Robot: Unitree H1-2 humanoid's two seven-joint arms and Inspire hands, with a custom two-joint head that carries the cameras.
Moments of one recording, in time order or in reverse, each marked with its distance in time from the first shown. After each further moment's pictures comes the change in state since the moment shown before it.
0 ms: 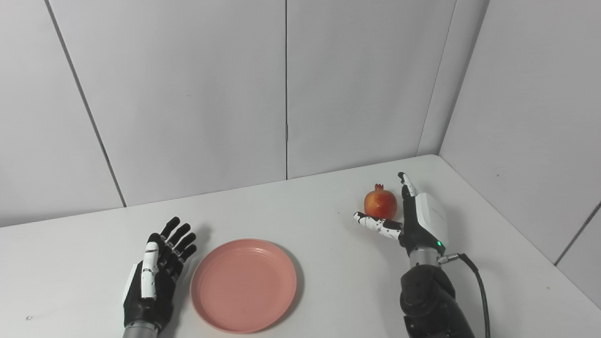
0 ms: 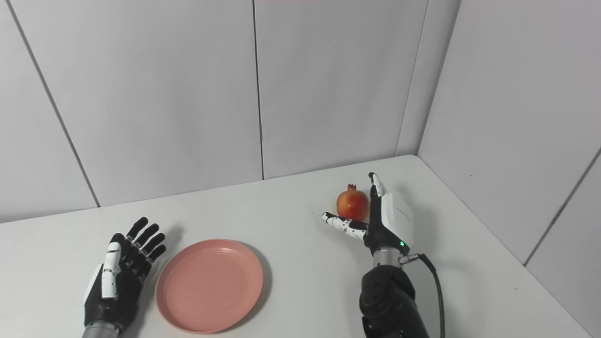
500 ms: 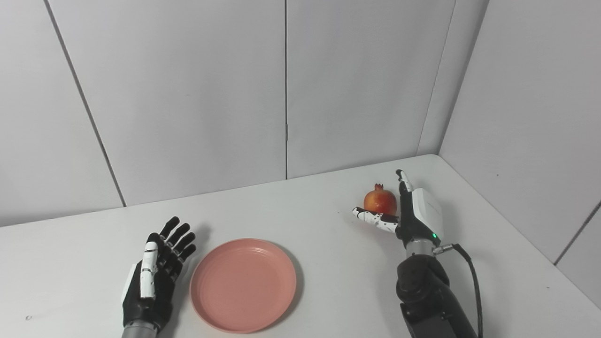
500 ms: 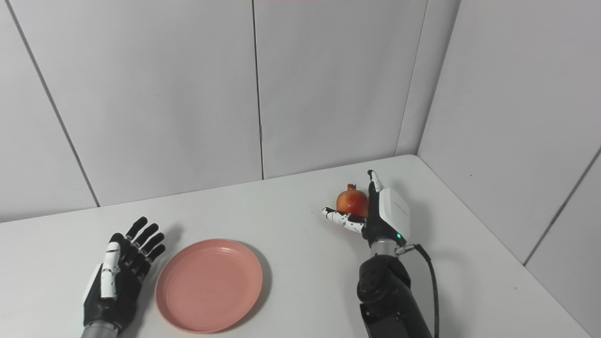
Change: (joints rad) left arm 0.000 0.002 0.001 0.000 0.000 0.002 0.000; right arm -0.066 -0.031 0.007 0.105 0.057 0.000 -0.035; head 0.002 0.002
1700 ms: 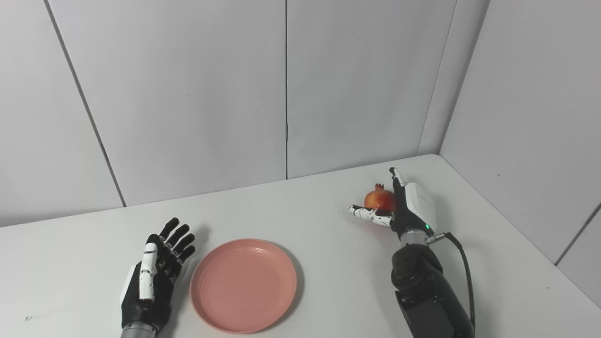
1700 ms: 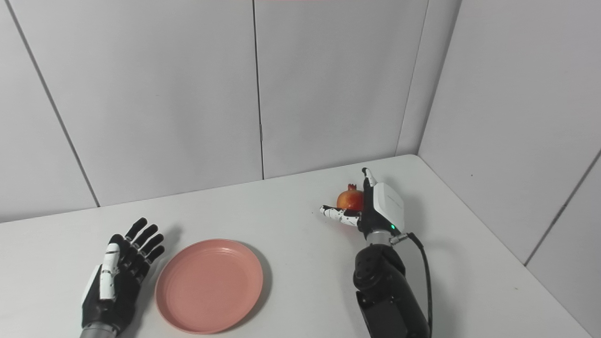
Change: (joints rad) left arm 0.006 0.005 0.000 -0.014 0.001 0.012 -0.010; right arm -0.053 -0.019 0.013 0.093 0.000 0.010 0.024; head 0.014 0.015
